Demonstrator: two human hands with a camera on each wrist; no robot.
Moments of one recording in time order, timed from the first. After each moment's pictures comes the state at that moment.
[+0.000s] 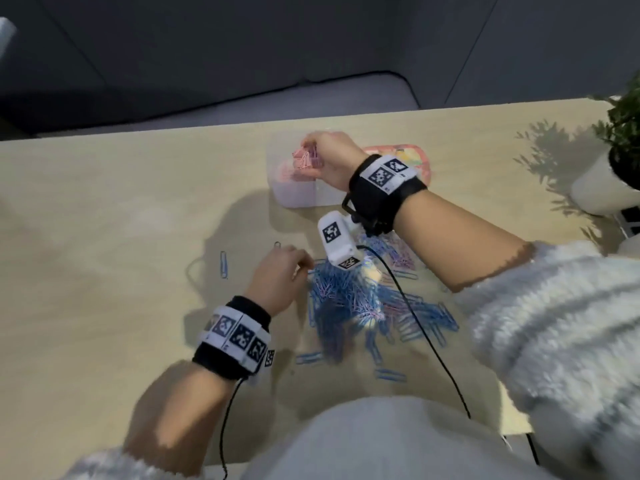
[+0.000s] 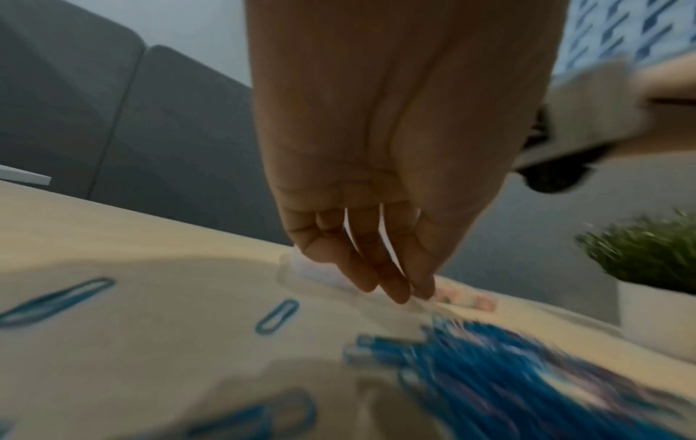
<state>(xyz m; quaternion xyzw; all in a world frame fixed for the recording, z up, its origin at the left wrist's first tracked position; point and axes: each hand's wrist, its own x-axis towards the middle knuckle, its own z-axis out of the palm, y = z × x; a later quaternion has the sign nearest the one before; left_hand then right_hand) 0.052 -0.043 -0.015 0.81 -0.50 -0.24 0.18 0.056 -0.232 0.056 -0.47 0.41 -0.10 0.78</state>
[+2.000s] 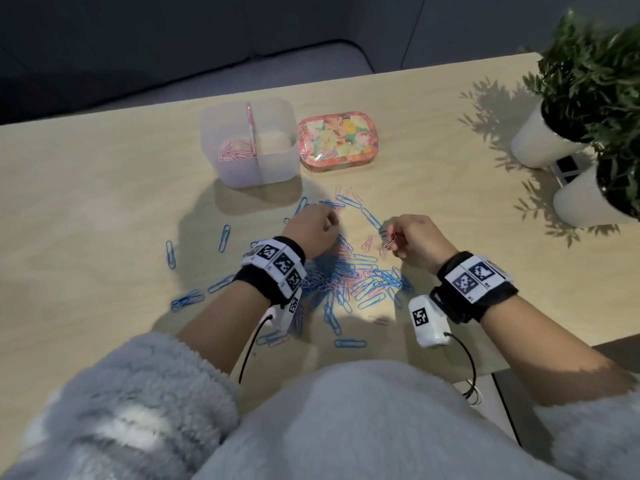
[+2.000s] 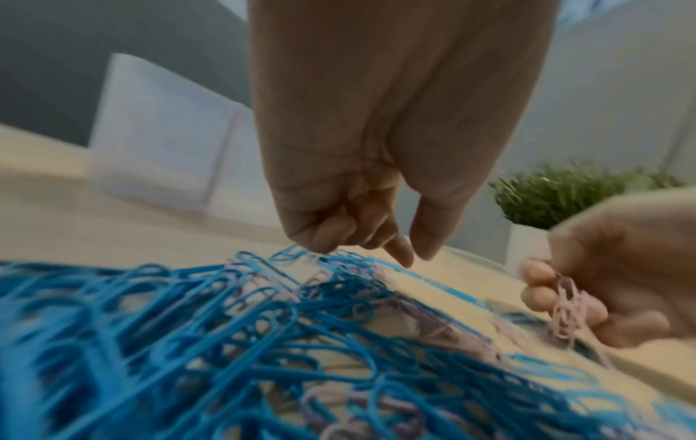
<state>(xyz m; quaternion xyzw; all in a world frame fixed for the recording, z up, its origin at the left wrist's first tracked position) -0.009 -0.149 -0.031 0.78 -0.51 -0.34 0.16 -0.182 -0.238 -0.044 -0.50 0.57 -0.14 0.64</state>
